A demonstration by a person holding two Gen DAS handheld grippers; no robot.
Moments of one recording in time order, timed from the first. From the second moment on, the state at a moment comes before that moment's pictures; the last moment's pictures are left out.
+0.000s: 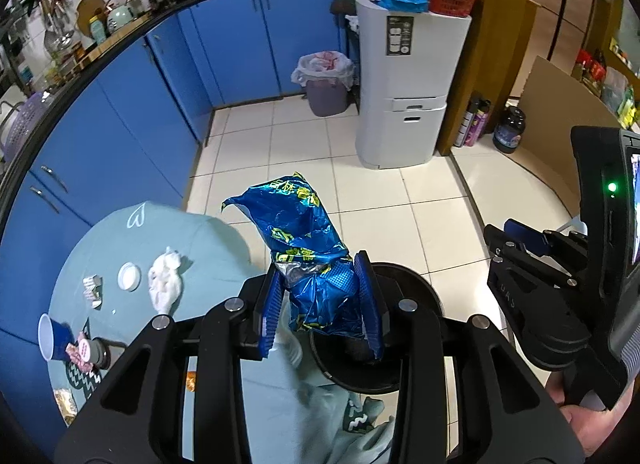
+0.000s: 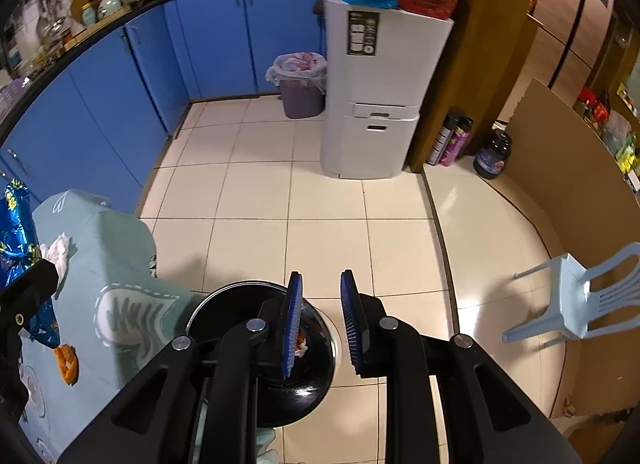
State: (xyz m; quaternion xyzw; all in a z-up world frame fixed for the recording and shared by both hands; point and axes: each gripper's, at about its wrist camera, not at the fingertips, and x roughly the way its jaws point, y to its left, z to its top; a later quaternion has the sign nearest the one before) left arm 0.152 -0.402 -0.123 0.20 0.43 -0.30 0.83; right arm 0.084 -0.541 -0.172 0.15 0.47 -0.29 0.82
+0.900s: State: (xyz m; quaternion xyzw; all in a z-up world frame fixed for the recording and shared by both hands) left arm 0.169 -0.370 -0.117 0.16 0.43 -0.25 0.85; right arm 0.083 -0.534 -0.165 0.15 0.46 -0.29 0.82
